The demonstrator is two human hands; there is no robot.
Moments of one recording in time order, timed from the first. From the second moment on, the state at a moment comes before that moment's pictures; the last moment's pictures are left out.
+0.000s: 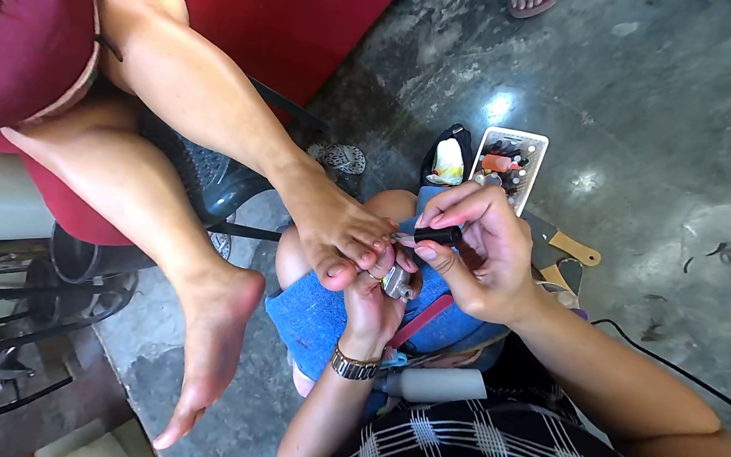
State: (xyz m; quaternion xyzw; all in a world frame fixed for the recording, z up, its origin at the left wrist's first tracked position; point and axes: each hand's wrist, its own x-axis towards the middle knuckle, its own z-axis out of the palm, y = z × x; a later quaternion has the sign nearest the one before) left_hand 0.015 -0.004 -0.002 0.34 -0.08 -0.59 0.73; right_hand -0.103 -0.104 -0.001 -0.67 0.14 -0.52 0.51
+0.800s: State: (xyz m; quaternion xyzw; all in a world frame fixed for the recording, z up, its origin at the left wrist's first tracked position) left_hand 0.006 -0.005 0.007 0.40 -0.07 -0.55 0.72; right_hand -0.115 -0.106 0.004 -0.66 0.11 -0.51 0.55
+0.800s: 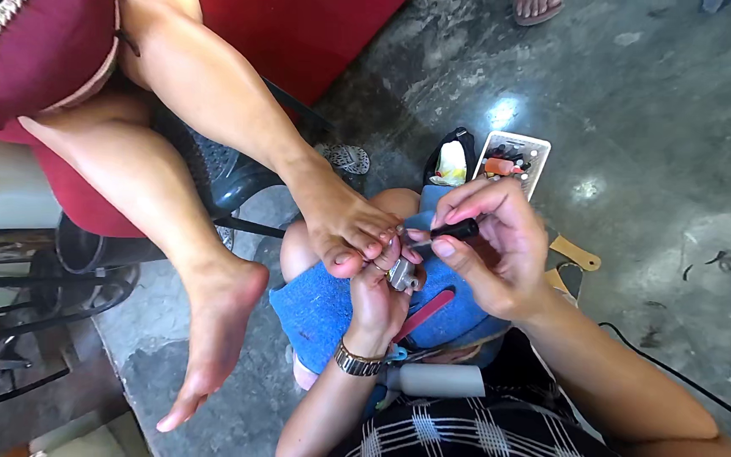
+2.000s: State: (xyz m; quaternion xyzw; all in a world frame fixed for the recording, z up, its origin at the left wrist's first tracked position) left_hand 0.013 -0.011 0.034 0.36 0.04 -0.57 0.74; right_hand -0.029 -0.242 0.067 -0.87 -0.21 -0.06 0.45
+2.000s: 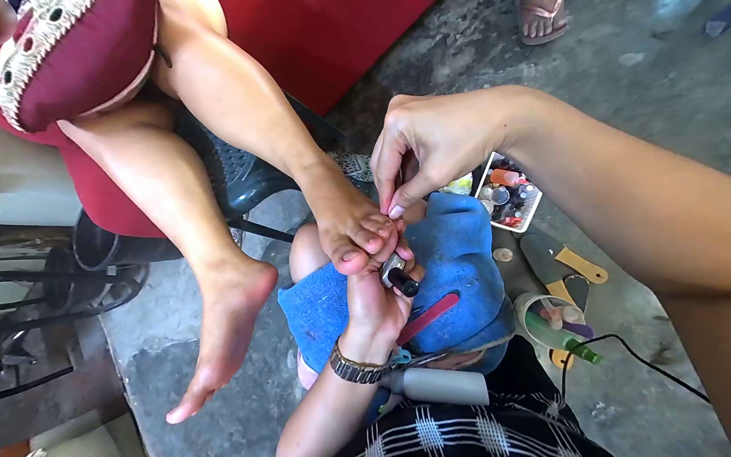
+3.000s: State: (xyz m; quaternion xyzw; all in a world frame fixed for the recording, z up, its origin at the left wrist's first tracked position) left_hand 0.010 -0.009 0.027 0.40 0.00 -0.55 0.73; right_hand -0.072 -0.212 -0.006 -0.68 -0.13 -0.23 0.68
